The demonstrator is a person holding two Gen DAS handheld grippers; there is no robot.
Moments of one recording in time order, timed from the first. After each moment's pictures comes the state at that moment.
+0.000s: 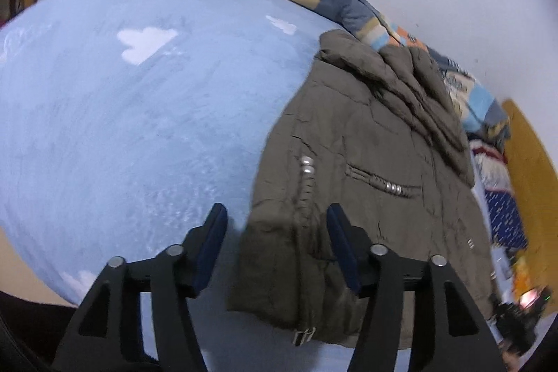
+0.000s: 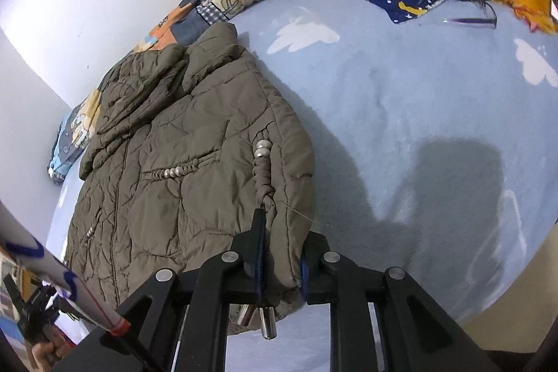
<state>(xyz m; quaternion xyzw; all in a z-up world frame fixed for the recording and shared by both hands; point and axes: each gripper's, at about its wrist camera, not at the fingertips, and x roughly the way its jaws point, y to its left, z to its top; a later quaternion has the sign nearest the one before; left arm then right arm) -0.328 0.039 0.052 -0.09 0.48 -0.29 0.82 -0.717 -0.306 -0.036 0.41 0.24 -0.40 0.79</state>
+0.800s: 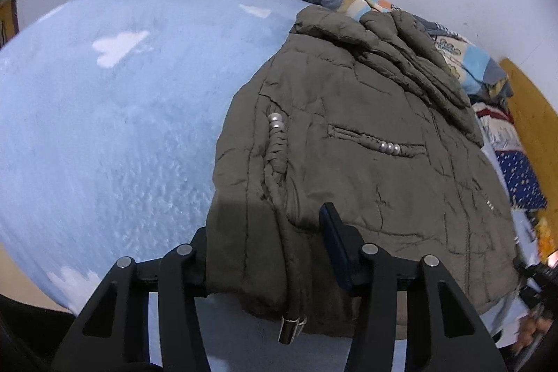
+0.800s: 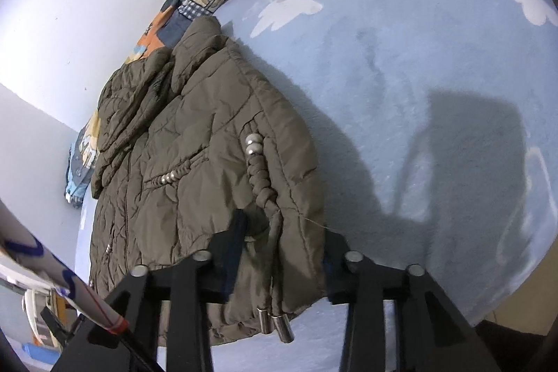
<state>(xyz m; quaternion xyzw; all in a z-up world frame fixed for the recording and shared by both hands) -0.364 0.002 0.034 0.00 0.45 -0.32 0.83 -0.721 -0.316 -0.055 0.48 0.22 -0.37 0.77</state>
